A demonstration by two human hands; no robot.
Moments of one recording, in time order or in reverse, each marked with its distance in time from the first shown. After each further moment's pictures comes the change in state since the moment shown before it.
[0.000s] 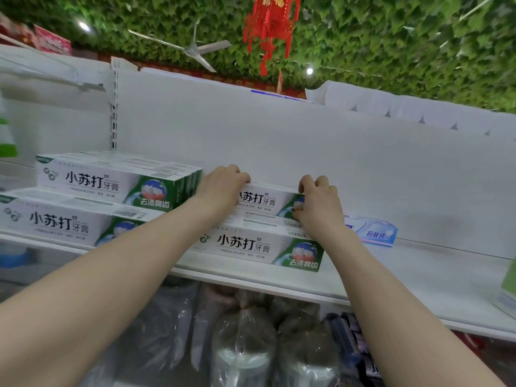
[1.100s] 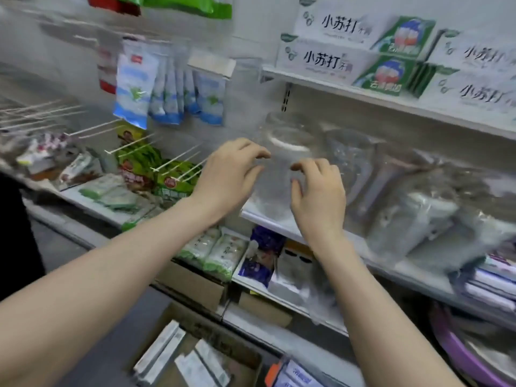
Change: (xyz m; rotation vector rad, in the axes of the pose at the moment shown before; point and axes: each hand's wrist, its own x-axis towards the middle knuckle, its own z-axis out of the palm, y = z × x) left_hand -0.416 -0.212 -0.043 -0.240 0.140 -0.142; right_hand -0.319 -0.328 0.109 0.412 0.131 -0.250
